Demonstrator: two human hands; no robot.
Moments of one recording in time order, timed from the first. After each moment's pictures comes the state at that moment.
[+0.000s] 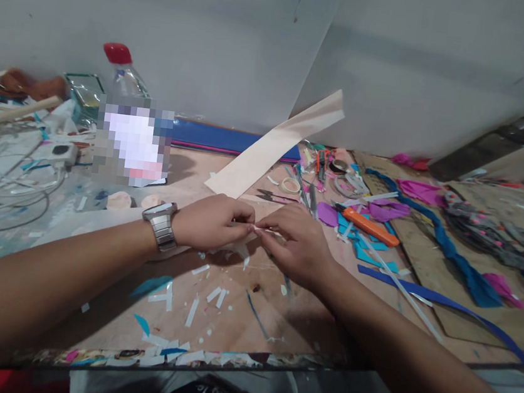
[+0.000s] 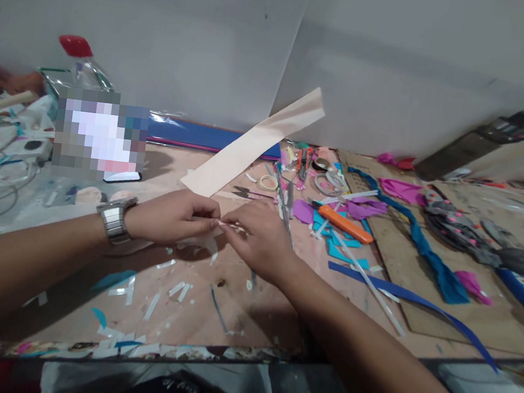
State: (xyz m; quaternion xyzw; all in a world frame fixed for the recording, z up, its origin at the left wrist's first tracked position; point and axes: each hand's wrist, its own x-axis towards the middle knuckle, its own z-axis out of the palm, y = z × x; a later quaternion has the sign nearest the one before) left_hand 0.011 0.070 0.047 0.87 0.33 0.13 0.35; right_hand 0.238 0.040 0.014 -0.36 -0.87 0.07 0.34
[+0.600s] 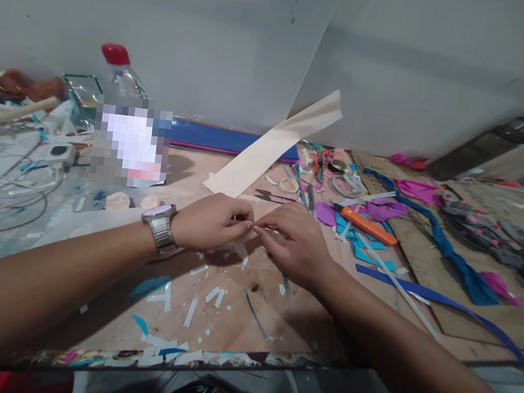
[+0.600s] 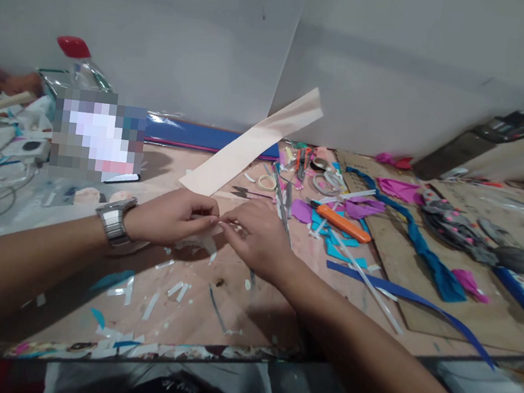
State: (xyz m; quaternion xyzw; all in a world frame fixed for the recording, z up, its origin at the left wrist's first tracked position) left_hand 0.013 0.068 0.045 0.86 0.34 0.15 0.34; right_hand 0.238 0.039 0.016 -0.36 -0.86 0.06 0.35
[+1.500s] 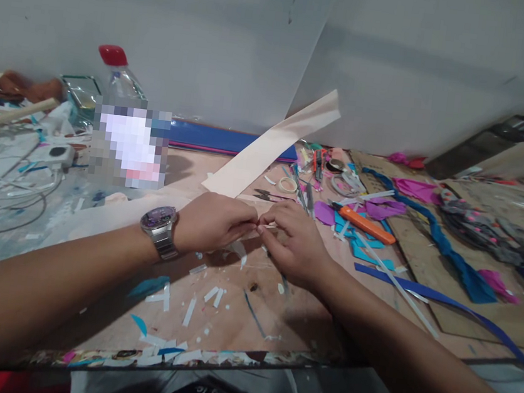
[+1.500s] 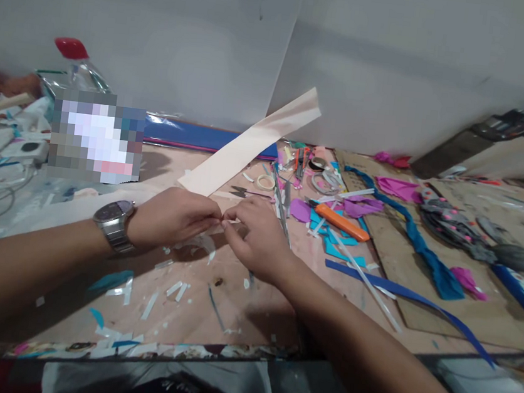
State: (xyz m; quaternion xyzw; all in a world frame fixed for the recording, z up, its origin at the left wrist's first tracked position) left_hand 0.014 0.069 0.030 0.93 0.30 0.18 0.10; right_hand 0.240 0.038 0.015 -0.37 -0.85 0.10 0.35
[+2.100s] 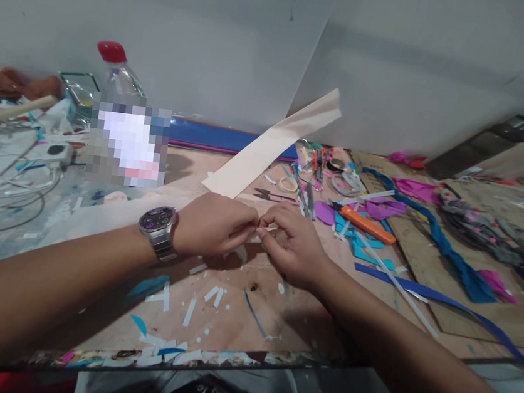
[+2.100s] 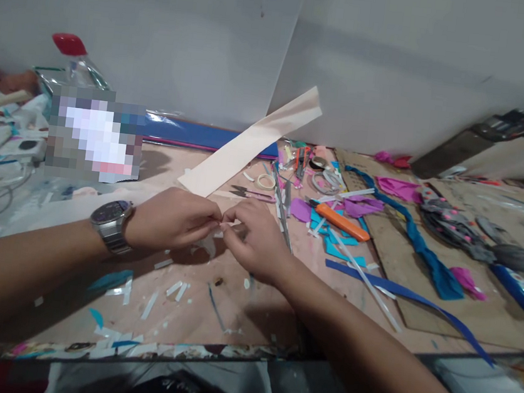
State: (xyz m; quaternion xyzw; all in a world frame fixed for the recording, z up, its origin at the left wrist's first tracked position) left_hand 0.014 0.066 0.035 0.94 0.27 0.19 0.08; right_hand 0.239 0.036 0.015 -0.37 -0.84 0.16 0.35
